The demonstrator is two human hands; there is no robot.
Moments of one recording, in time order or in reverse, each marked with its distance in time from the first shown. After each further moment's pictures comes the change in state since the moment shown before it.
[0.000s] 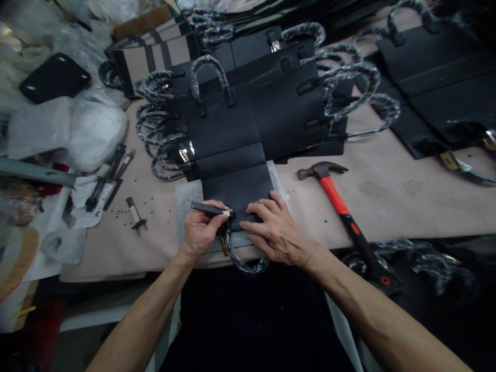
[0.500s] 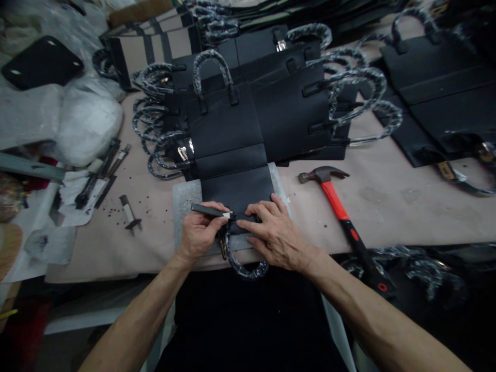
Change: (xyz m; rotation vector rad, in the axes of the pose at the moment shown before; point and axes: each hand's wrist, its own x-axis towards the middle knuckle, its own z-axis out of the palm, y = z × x) left_hand 0.002 0.004 0.000 -0.006 0.002 0.012; right_hand 0.006 -0.002 -0.001 0.020 -0.059 0.058
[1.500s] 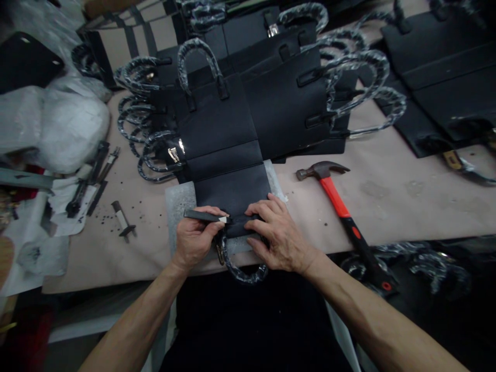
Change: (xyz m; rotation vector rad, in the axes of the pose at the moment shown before) left_hand 0.000 -0.005 -0.001 0.081 -0.029 0.031; right_hand -0.003 0.007 0.003 0.143 0.165 0.016
